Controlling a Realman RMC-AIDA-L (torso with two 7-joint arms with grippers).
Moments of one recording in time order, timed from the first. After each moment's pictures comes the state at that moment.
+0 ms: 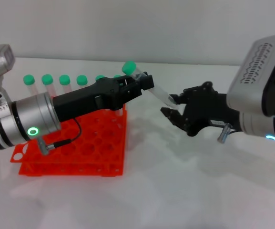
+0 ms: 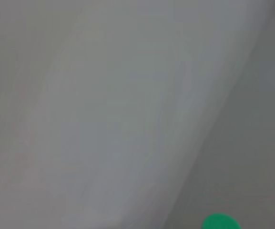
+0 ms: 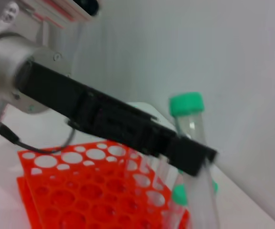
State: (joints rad) left arm -0.83 -2.06 2.85 -0.31 -0.59 1.70 -1.34; right arm 0.30 2.01 -1.78 -1.60 1.01 0.79 -0.97
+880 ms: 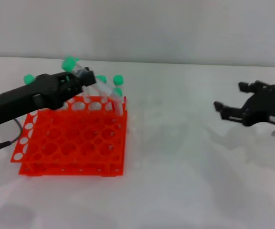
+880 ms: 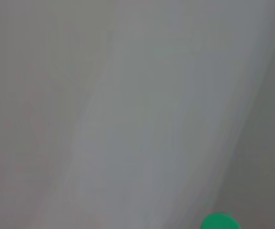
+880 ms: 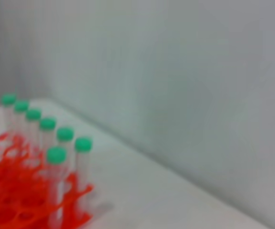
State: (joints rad) left arm -0.75 -2.05 2.85 -0.60 -0.66 1.88 -1.39; right arm 0.15 2.01 -1.62 -1.46 1.27 0.66 -1.17
